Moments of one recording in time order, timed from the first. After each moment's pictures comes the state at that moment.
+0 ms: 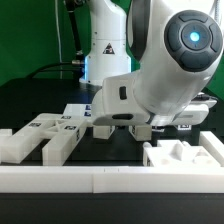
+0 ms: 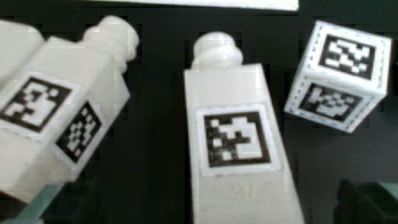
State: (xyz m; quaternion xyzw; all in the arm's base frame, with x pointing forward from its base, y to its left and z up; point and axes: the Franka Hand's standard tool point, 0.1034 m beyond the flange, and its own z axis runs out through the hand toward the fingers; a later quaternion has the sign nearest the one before) arm 0.477 0.039 0.018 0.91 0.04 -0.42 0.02
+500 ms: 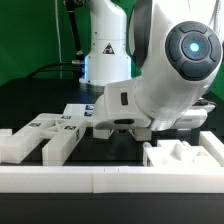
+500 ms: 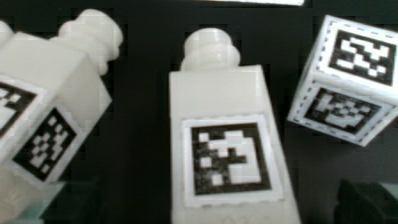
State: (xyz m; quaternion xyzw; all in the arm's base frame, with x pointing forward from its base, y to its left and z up) arm 0.465 0.042 0.007 0.91 0.04 -0.42 0.02
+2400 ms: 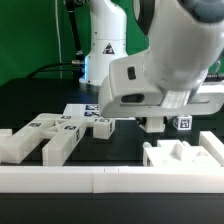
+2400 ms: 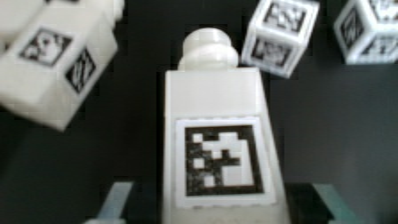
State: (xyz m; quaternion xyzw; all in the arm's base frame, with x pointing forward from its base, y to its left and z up) arm 0.525 0.053 0.047 0.95 0.04 -0.31 -0.01
